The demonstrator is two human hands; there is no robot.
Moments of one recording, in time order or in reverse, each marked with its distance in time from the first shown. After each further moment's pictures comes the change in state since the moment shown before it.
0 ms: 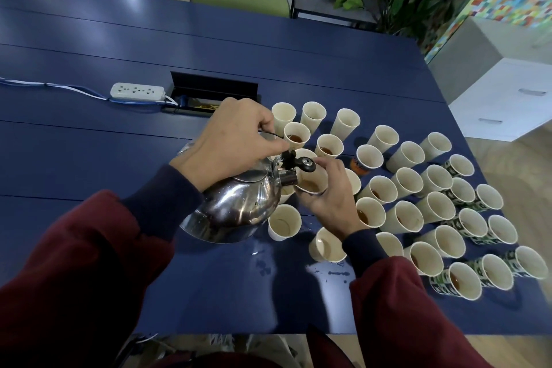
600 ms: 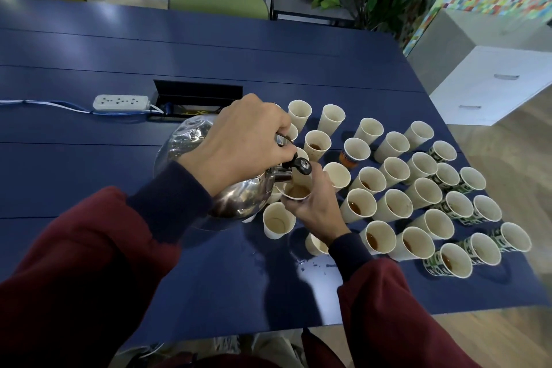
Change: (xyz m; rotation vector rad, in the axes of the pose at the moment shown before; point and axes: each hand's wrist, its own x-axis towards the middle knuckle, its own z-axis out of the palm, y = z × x) left_hand 0.001 0.028 0.005 0.244 -0.042 0.233; right_hand -0.020 -0.013 0.012 0.069 -0.035 0.149
